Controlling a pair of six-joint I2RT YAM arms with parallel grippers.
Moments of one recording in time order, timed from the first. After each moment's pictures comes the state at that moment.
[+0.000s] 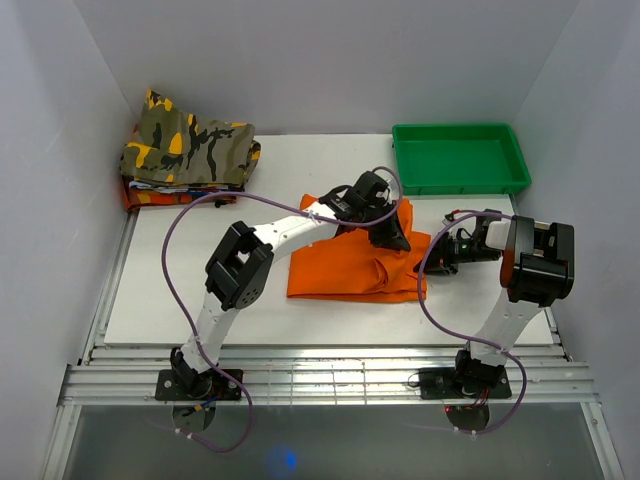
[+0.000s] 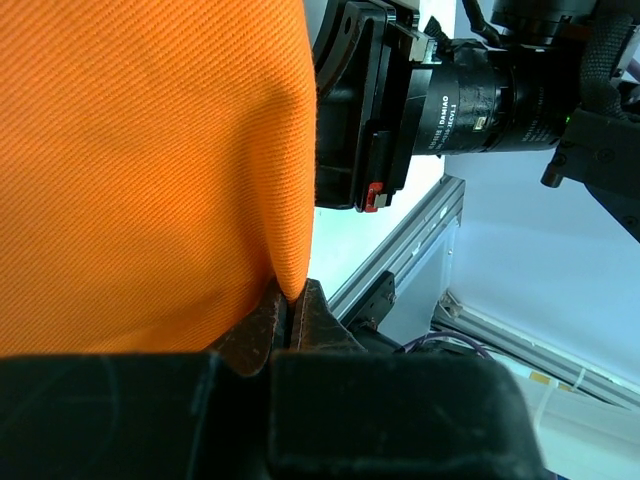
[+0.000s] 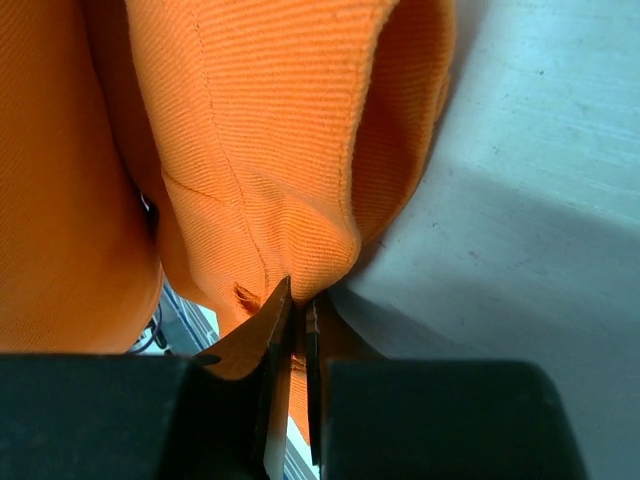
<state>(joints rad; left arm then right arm) -0.85 2.19 1.81 -0.33 0.47 -0.92 -0.20 1.87 0.90 -0.49 -0.94 -0.05</state>
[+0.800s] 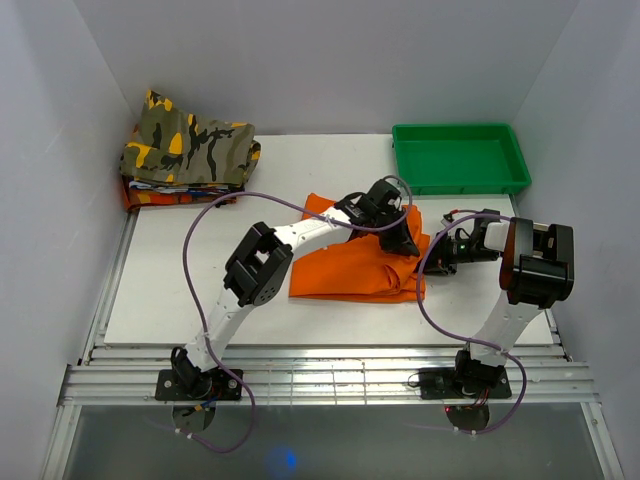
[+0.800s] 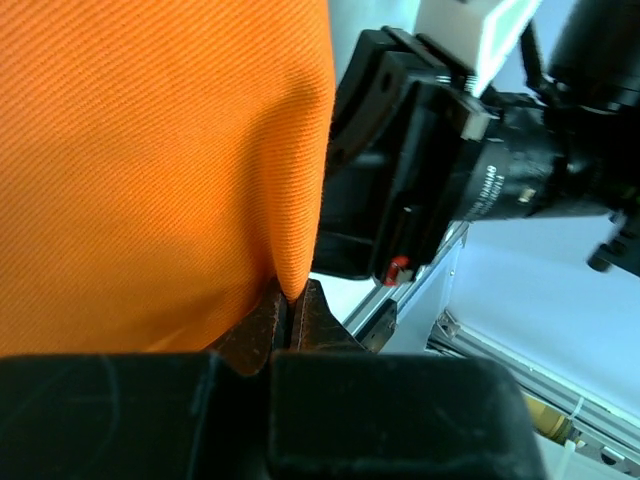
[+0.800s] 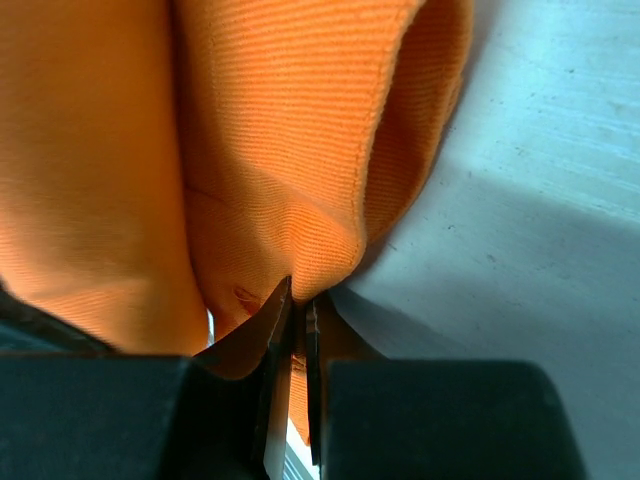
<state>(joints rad) -0.88 2.33 1.93 -0.33 0.44 -0.97 -0.18 1.85 0.89 -0.46 -0.93 -0.03</state>
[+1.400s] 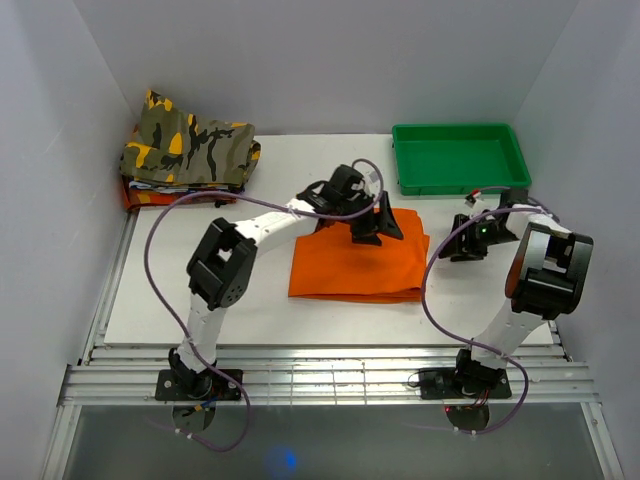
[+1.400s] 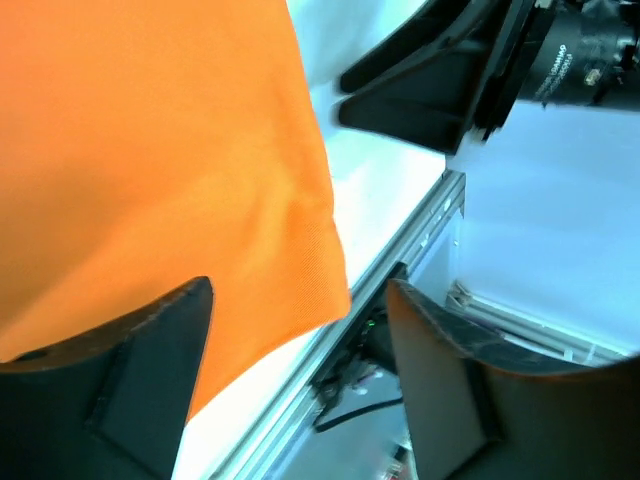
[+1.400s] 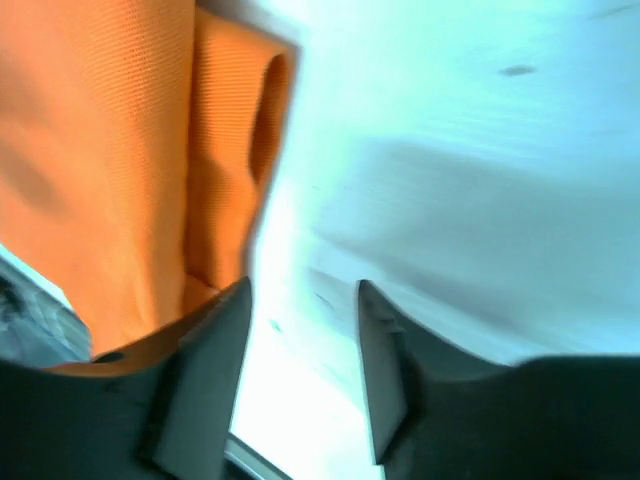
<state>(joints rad) -0.80 2.15 1.71 -0.25 0.52 -0.86 -0.26 1.78 1.07 -0.70 -0.67 -0.23</state>
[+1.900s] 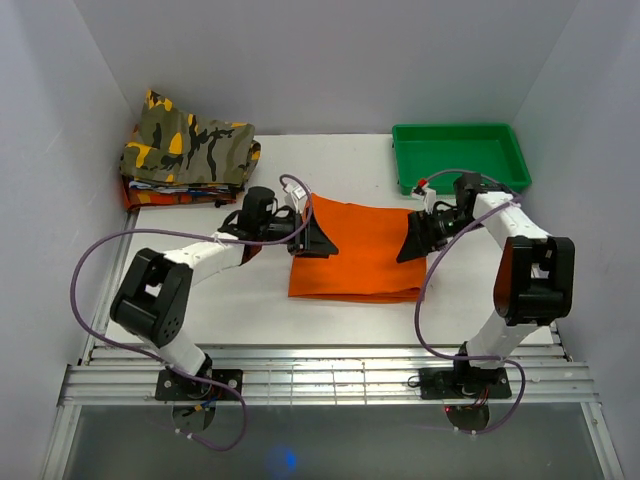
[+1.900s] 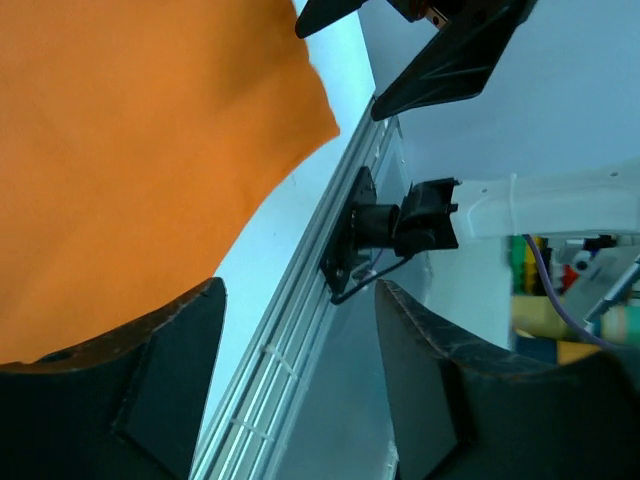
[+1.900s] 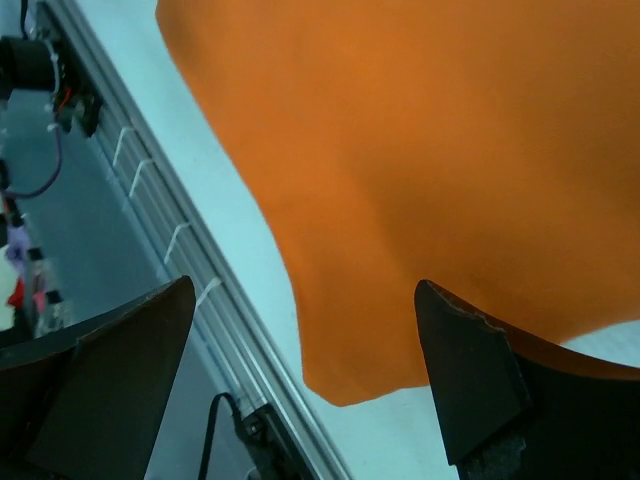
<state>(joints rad) -0.46 1.59 0.94 0.18 0.91 -0.72 0.01 1.68 1.24 -1.00 -0.89 -0.52</state>
